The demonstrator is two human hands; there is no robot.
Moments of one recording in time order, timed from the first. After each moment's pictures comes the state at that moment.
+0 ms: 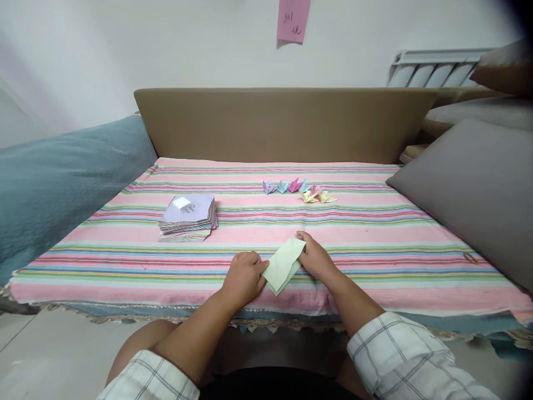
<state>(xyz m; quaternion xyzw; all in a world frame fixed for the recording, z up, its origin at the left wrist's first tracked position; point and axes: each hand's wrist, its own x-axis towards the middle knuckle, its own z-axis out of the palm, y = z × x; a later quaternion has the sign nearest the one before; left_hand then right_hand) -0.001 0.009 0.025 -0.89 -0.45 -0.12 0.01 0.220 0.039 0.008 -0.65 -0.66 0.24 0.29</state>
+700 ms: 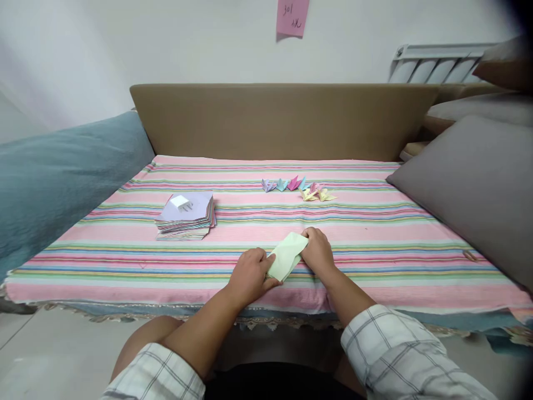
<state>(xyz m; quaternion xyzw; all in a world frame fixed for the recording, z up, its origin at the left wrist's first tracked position) 0.011 0.014 0.017 -0.90 -0.42 -0.14 -0.01 0.218 0.046 0.008 -0.70 -0.63 0.10 0.31</state>
